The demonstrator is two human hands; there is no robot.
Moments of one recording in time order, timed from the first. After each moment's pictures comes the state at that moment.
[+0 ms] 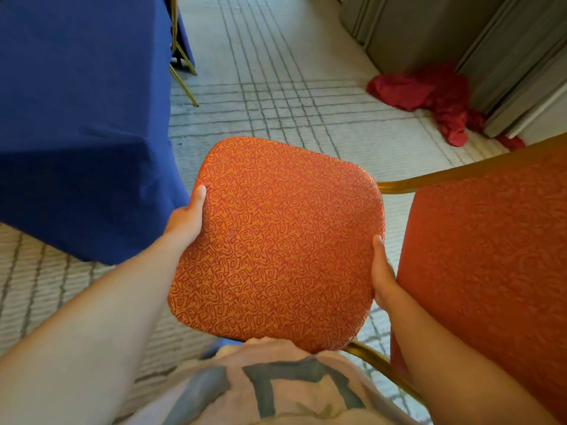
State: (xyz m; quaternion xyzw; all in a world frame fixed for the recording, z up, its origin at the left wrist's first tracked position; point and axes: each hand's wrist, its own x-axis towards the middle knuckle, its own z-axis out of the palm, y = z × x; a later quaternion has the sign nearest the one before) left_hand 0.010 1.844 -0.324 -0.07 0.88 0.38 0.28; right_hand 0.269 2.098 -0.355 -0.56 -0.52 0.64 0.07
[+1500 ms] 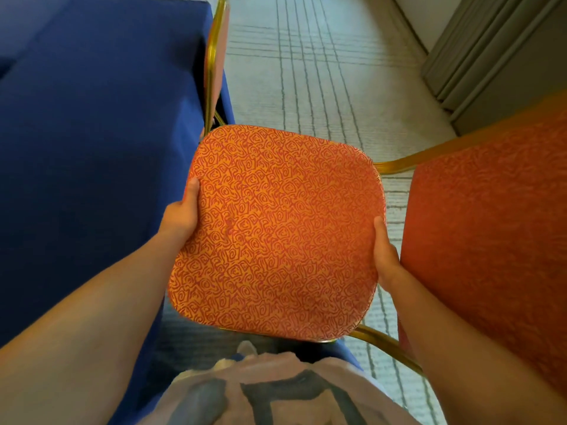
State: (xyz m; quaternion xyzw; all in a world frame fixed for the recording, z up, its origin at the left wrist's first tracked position) left_hand -0.788 2.180 -0.297 -0.17 0.84 0.47 0.21; right_hand -0.610 2.497 -0.328 -0.53 -0.56 0.64 0.00
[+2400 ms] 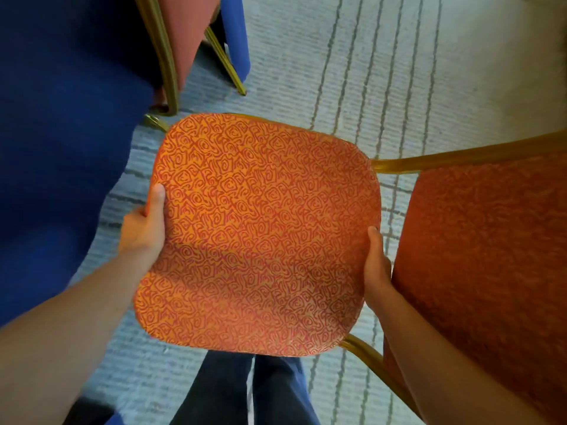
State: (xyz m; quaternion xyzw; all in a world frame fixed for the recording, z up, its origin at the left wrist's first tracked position) left_hand -1.108 2.341 -0.515 -0.36 0.83 0.40 0.16; right_hand -1.014 2.680 -0.532 -0.59 -0.56 0.57 -0.09
